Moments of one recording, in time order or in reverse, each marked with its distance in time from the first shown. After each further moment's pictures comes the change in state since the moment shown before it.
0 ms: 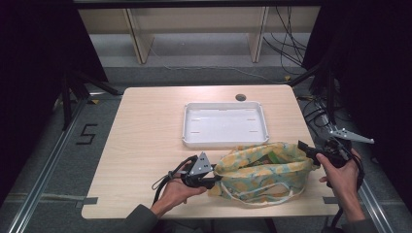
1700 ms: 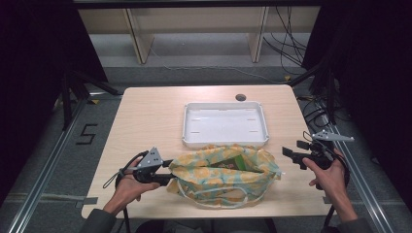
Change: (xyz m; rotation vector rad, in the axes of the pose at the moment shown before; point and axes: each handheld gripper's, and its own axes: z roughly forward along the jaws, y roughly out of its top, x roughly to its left) left arm 0.058 -0.050 -0.099 0.050 0.083 -0.108; right arm 0.027 -0.005 0.019 0.082 0.152 -0.084
